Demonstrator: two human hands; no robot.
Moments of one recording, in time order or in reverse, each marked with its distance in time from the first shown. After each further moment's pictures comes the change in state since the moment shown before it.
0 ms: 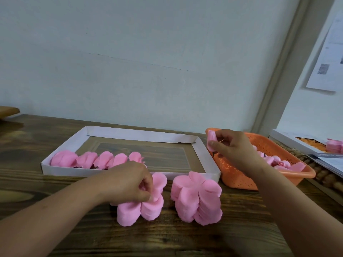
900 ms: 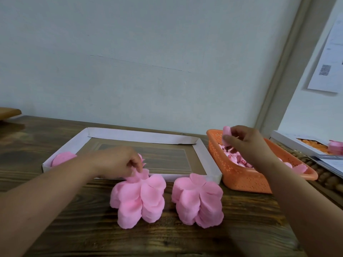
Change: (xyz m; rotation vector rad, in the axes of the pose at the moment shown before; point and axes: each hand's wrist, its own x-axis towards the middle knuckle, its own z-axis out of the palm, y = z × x) left_hand 0.016 -0.030 -0.036 0.192 0.061 -0.067; right_hand 0.010 0.014 -0.024 -0.038 0.068 0.090
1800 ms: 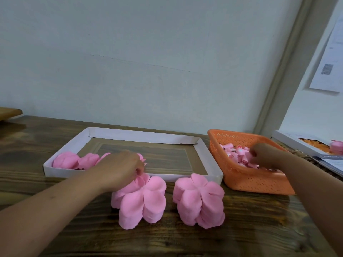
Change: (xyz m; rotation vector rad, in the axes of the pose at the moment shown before) left_hand 0.002 0.002 0.027 0.185 0.189 0.032; right_hand 0.029 0.068 -0.034 -0.888 -0.452 0.263
